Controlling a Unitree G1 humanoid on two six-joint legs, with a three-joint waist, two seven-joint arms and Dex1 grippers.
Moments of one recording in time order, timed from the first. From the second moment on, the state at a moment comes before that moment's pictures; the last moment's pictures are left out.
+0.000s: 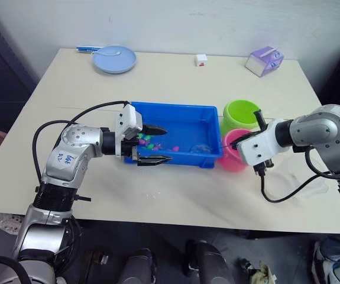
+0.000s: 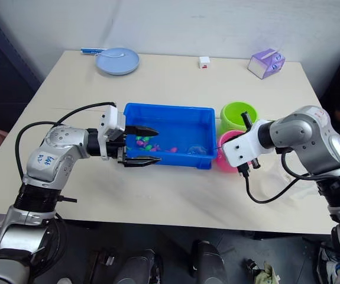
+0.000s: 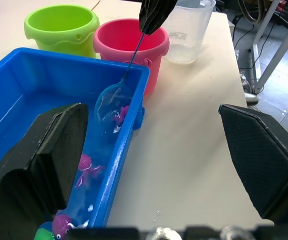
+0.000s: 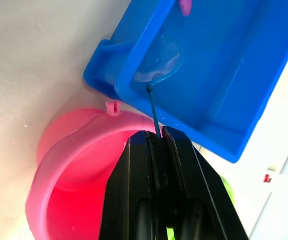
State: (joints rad) left arm -0.67 0.57 -0.10 0.02 -0.38 0.44 -1.11; right arm -0.76 -1.00 0.30 0.06 -0.23 -0.29 1.23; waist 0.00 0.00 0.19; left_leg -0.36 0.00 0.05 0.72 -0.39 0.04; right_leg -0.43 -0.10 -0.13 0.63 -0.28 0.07
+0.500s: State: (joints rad) left arm -0.68 0.58 -0.10 0.05 -0.38 0.43 -1.12; right arm -0.59 -0.89 0.10 -0.07 0.12 0.47 1.20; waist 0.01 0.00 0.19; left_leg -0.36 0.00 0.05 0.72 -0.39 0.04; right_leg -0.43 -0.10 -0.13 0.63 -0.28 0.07
